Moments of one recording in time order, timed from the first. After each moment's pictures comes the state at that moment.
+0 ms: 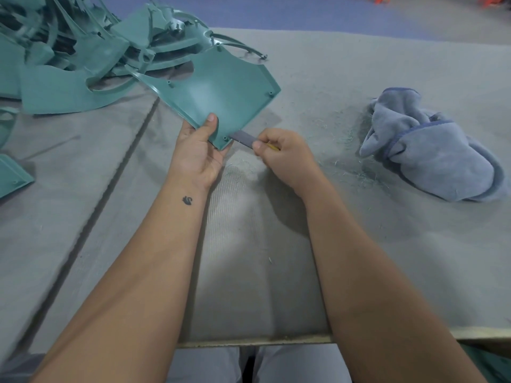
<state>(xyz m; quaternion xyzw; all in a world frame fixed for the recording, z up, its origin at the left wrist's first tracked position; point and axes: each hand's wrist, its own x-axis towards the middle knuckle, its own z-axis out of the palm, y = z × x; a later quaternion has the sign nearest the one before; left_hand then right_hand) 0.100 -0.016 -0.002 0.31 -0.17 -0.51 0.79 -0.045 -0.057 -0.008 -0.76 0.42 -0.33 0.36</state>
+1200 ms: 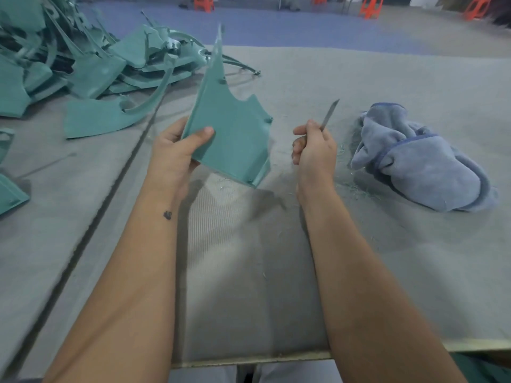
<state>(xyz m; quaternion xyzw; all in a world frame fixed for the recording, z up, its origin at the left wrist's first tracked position) 0.120 0.002 0.014 0.47 -0.36 -0.39 0.70 -0.058 -0.062 0.014 -0.40 0.44 -0.61 0.52</state>
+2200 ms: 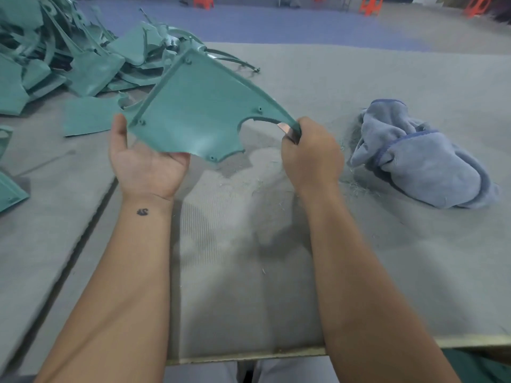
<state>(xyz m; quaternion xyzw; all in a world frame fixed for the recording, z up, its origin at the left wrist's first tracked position) 0.143 0.022 0.015 0.05 -0.13 -0.63 0.76 -0.067 -0.057 0.015 -0.71 0.59 -0.38 0.05</state>
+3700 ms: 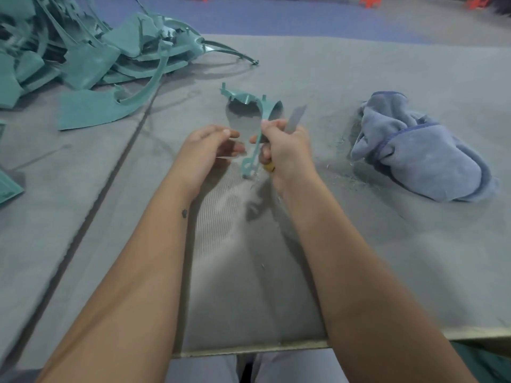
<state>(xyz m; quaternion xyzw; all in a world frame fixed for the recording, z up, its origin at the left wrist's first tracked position) 0.095 -0.005 0.007 0.58 -0.41 -0.41 0.56 -0.033 -0.046 0.015 -0.43 0.43 -0.51 0.61</state>
